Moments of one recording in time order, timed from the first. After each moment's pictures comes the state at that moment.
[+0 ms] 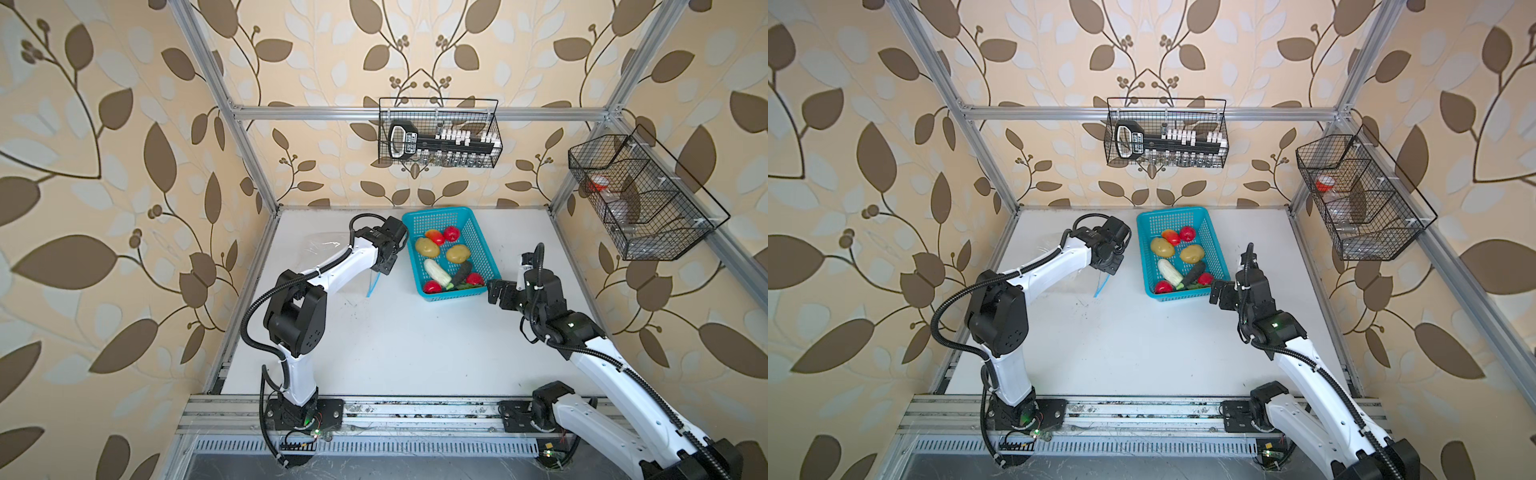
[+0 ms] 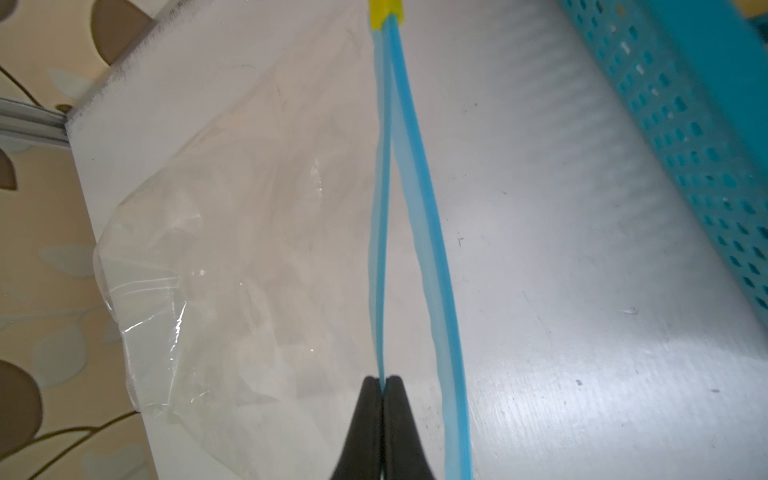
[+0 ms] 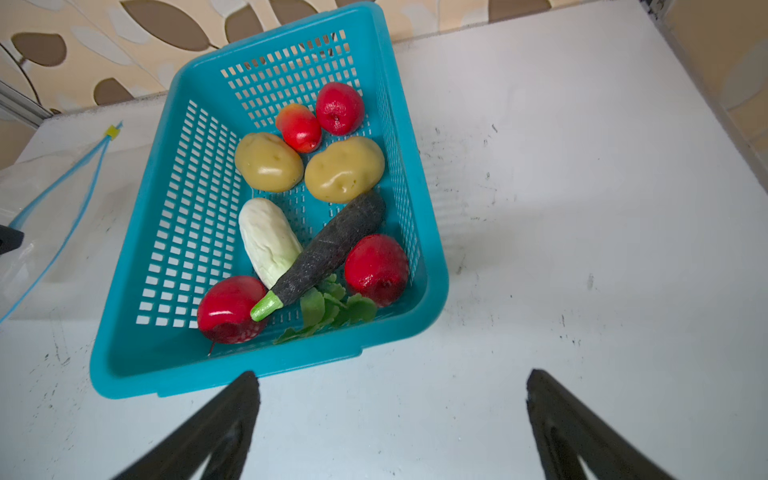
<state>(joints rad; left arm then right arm) -0.53 1.82 1.50 -0.85 -0.38 -0.05 0.32 0.90 0.70 -0.47 0.20 0.37</state>
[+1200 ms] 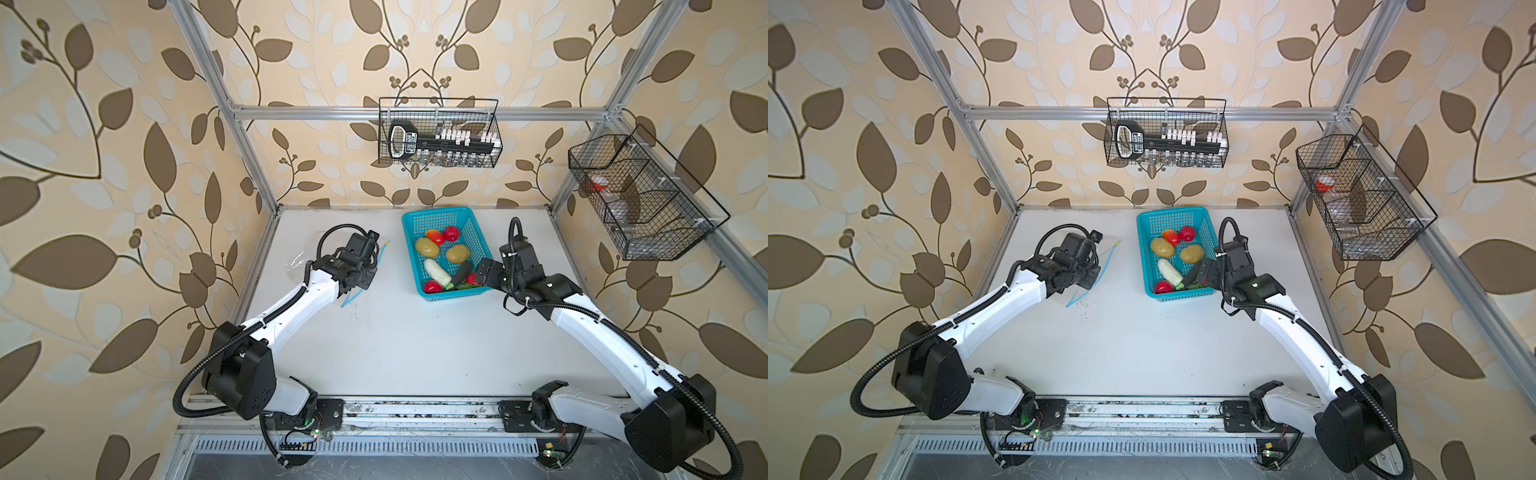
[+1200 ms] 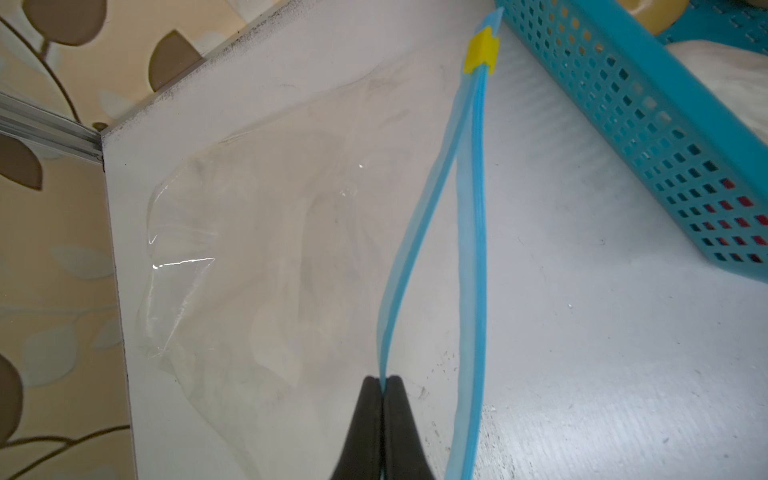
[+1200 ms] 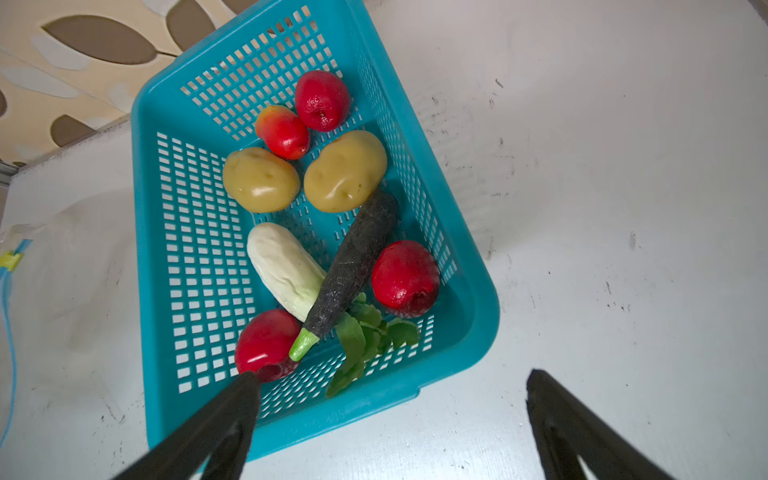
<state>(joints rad) -0.47 1.42 1.11 -0.62 -0.29 0.03 0.38 1.20 0.98 -0.62 0.26 0.64</state>
